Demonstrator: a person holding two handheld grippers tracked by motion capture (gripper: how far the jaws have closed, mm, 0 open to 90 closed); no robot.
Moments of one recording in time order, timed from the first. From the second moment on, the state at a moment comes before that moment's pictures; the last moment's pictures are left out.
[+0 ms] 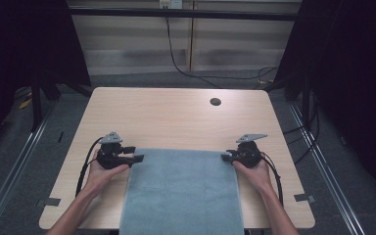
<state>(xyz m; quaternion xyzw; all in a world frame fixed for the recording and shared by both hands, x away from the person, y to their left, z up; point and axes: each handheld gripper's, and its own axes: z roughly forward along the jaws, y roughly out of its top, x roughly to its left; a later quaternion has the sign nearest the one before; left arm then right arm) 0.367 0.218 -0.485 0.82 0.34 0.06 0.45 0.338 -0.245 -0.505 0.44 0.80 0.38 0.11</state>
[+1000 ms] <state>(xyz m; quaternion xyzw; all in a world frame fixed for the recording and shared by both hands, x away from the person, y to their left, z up) 0.377 0.216 -0.507 0.84 0.33 0.03 0.42 0.343 -0.236 -0.507 0.45 0.80 0.39 0.10</state>
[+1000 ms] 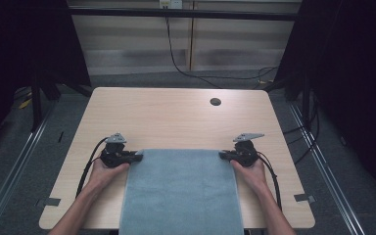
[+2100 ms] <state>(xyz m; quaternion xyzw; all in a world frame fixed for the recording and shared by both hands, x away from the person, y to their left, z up) 0.404 0.228 -0.422 0.78 0.34 0.09 0.52 0.369 -0.240 -0.421 0.43 0.75 0.48 0.17</state>
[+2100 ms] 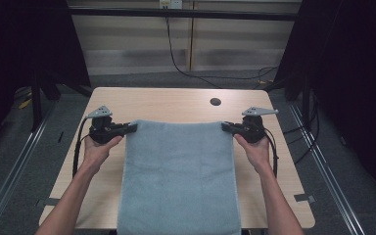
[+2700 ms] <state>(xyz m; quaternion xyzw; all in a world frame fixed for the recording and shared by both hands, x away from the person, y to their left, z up) 0.363 0.236 -0.386 0.77 0.28 0.12 0.56 0.337 -0.242 -0.383 0.38 0.74 0.52 0.18</state>
